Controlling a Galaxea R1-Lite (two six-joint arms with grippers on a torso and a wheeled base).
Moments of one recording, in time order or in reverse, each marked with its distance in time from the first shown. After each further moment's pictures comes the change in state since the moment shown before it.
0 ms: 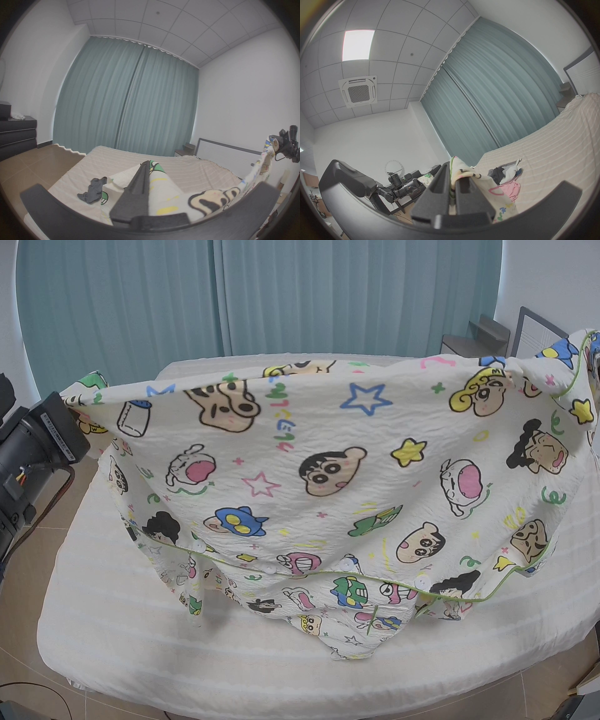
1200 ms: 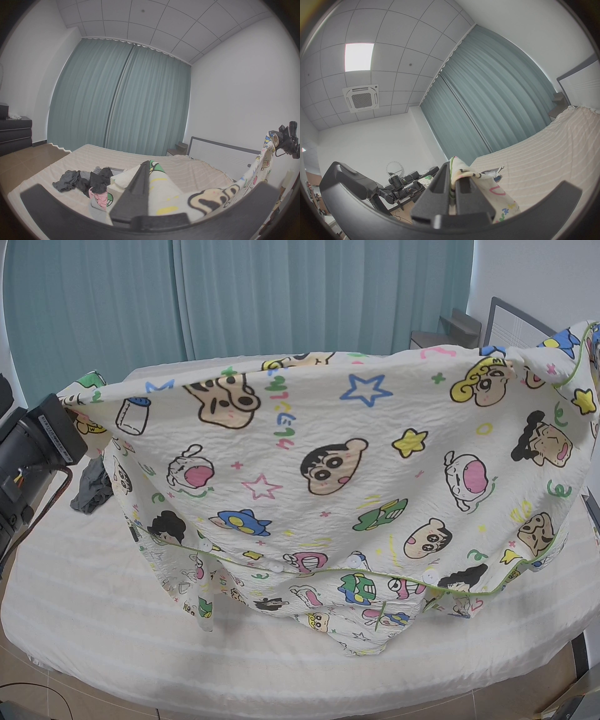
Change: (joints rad) left arm 0.000 -0.008 0.003 0.000 -0.009 0.021; right arm -0.001 0.003 -0.021 -0.001 0.002 0.000
